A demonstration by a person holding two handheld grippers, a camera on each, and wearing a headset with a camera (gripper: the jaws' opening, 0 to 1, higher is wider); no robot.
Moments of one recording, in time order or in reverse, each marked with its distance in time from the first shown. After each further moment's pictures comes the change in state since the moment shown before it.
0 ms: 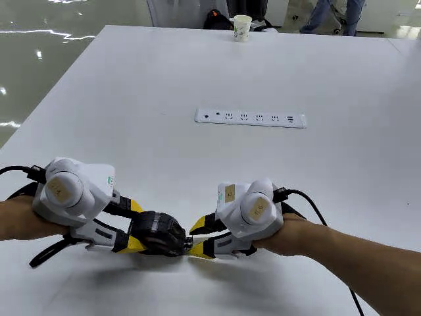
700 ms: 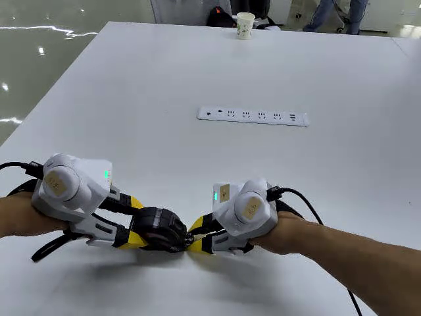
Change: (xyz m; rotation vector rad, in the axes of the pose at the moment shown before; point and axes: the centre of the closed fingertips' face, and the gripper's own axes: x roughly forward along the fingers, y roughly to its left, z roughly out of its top) left arm -0.001 -0.003 0.002 -0.038 -0.042 -0.004; right arm 0.004 0.002 -0.004 -0.027 0.031 0.006
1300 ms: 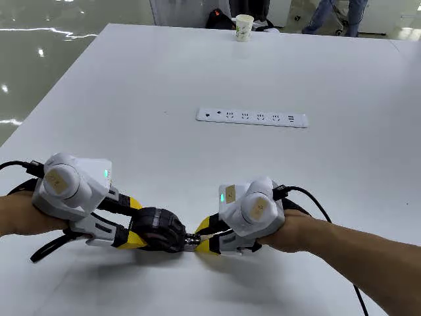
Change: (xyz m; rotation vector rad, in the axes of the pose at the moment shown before) left arm 0.000 0.000 0.000 -0.016 0.001 -0.006; right arm -0.015 0.000 -0.013 -0.024 0.036 0.008
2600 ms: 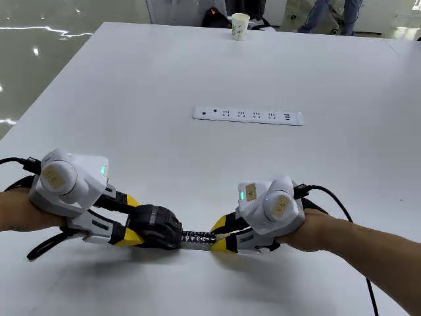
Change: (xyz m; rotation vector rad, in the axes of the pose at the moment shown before) left arm 0.001 0.000 -0.001 -0.001 0.001 -0.006; right arm -0.020 0.005 -0.024 0.029 0.008 -0.013
